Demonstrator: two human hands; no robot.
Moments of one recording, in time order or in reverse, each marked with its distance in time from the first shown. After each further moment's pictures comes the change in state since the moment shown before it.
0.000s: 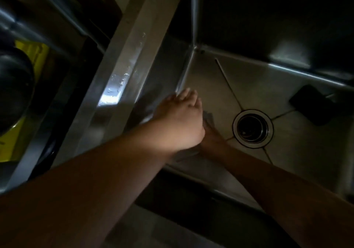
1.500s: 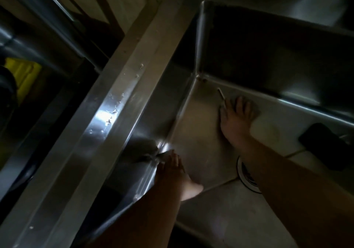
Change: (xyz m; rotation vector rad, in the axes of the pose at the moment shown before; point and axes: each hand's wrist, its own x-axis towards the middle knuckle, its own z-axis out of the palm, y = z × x) left_hand 0.041 -0.003 0.128 -0.397 -0.466 -0.412; right_hand 0.088 0.089 -0.051 0.123 0.275 0.684
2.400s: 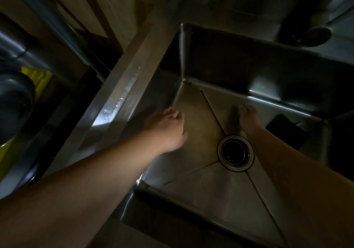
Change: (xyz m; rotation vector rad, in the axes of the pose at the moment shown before) left_hand -0.077 0.020 -0.098 0.281 0.445 0.321; right_hand -0.043 0.054 -0.084 0.703 -0.018 0.316
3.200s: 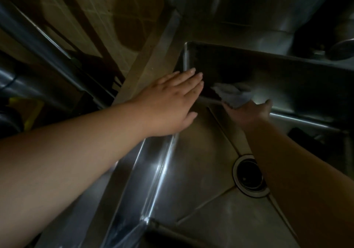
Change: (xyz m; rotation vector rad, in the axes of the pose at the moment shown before) left_hand 0.032 -0.055 -0.084 0.266 0.321 0.356; right_hand 0.019 -0.077 0.027 1.647 -0.244 0.303
